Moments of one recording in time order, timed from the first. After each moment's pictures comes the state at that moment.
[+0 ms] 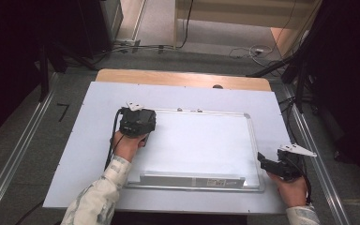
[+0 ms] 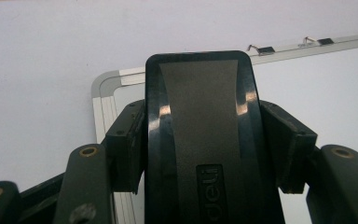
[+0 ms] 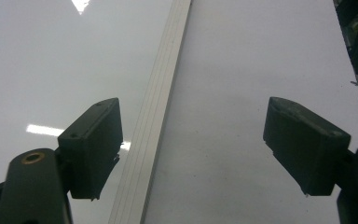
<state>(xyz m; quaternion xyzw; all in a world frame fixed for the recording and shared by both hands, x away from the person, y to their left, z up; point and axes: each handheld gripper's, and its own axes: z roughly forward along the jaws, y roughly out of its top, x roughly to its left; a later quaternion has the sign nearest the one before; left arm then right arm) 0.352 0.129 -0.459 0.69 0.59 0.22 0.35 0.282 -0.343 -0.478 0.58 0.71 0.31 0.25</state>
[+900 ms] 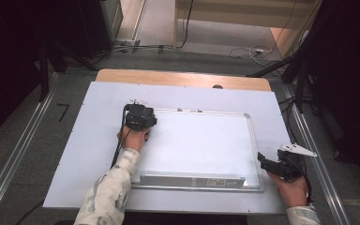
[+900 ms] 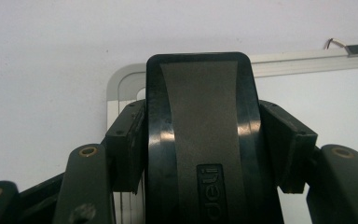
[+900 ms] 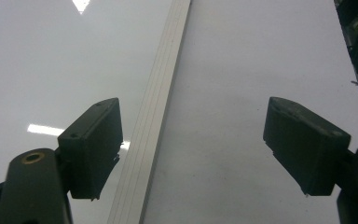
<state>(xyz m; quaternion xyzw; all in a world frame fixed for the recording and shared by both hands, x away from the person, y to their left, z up) 0.393 0.122 -0.489 0.67 0.64 0.24 0.29 0.283 -0.344 -0.478 0.58 0.72 0.31 0.24</state>
